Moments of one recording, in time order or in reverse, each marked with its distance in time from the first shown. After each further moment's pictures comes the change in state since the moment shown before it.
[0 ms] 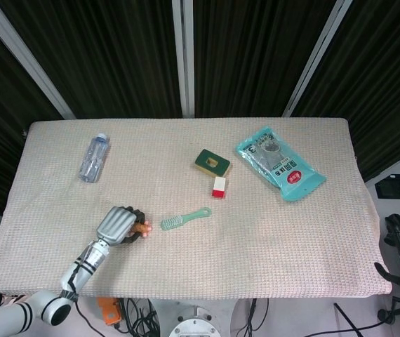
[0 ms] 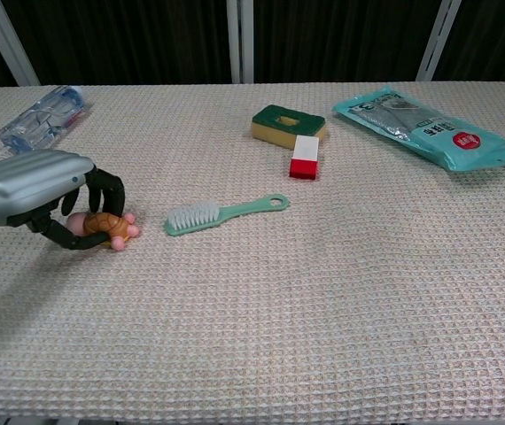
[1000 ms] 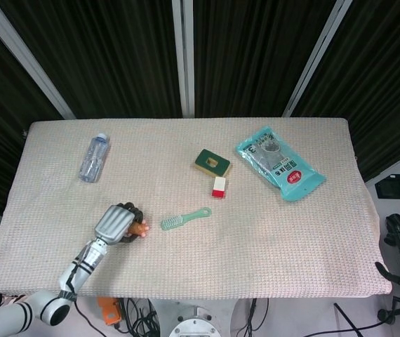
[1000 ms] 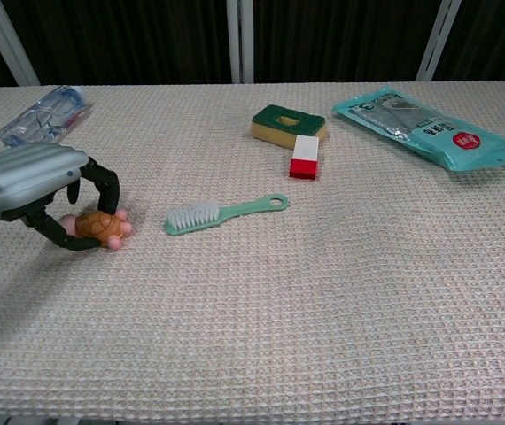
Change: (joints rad) left arm -0.006 -0.008 0.018 0.027 0.005 0.066 -0.003; right arm -0.001 0.004 0.004 -0.004 0.002 0.000 -0.001
